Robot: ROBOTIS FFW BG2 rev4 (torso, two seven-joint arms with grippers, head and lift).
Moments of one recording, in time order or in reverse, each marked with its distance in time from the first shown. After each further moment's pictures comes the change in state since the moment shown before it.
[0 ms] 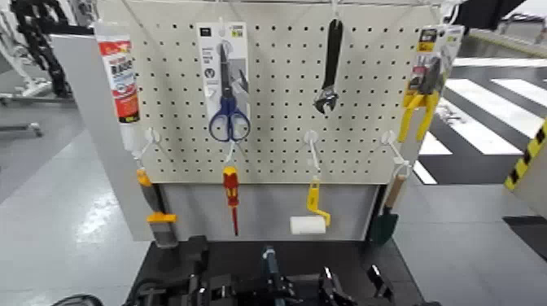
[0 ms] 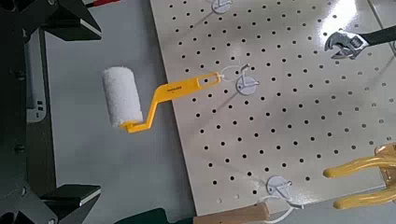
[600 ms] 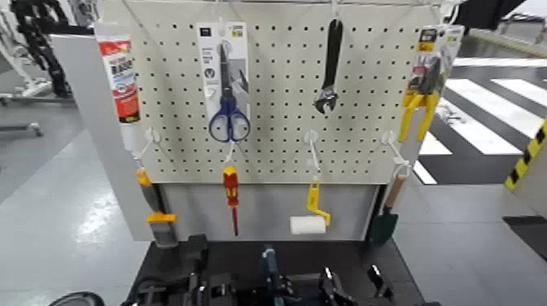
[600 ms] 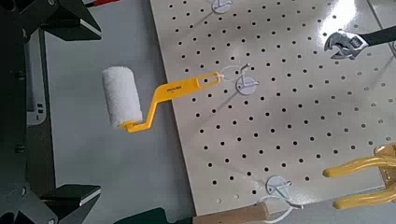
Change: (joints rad) left arm -0.016 0.008 -0.010 0.020 0.000 -0.004 0.000; right arm -0.002 -0.002 0.000 0.005 -0.001 -0.006 0.001
